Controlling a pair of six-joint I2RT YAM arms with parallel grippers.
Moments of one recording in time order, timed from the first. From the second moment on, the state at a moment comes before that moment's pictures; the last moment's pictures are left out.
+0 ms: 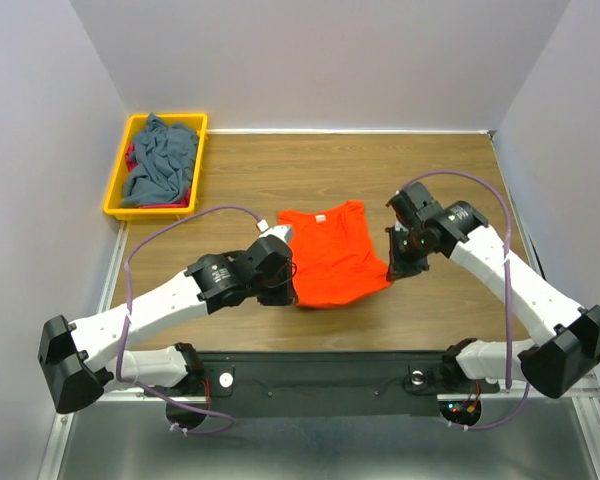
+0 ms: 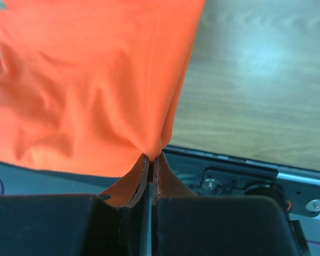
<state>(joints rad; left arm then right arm) -0.99 1.08 0.91 -0.74 -0.04 -0.86 0.55 1.25 1.18 -1.18 -0.04 0.55</state>
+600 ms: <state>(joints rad) -0.93 1.19 1.05 -0.75 -0.26 -0.85 0.55 1.48 1.51 -1.21 0.12 0.46</state>
